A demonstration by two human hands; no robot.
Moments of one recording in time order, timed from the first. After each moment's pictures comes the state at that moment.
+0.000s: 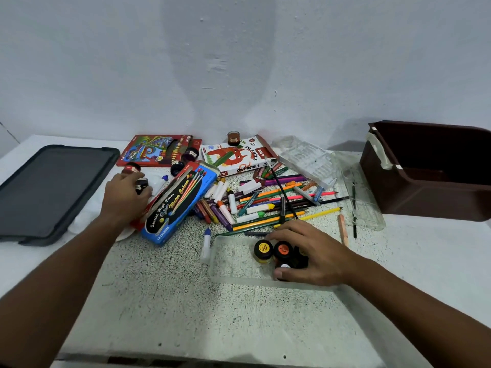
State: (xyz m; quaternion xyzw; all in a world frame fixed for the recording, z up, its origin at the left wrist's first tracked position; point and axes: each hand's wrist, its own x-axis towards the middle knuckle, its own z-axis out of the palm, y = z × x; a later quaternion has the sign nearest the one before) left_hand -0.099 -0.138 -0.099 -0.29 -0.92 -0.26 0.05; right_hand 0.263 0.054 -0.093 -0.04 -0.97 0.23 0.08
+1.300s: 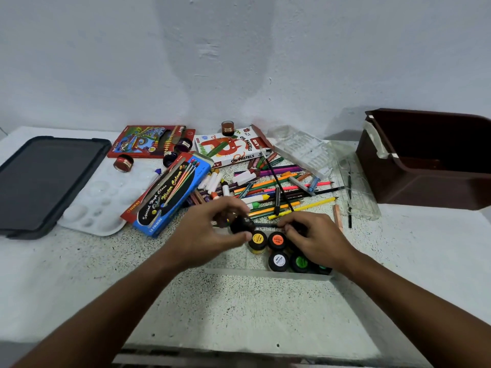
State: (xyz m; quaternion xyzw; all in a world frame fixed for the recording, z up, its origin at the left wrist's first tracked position) left_hand 0.081 -0.119 -0.062 -0.53 -0.70 -0.43 -0.22; right_hand 0.267 0.059 -0.106 -0.23 -0.90 0.32 0.16
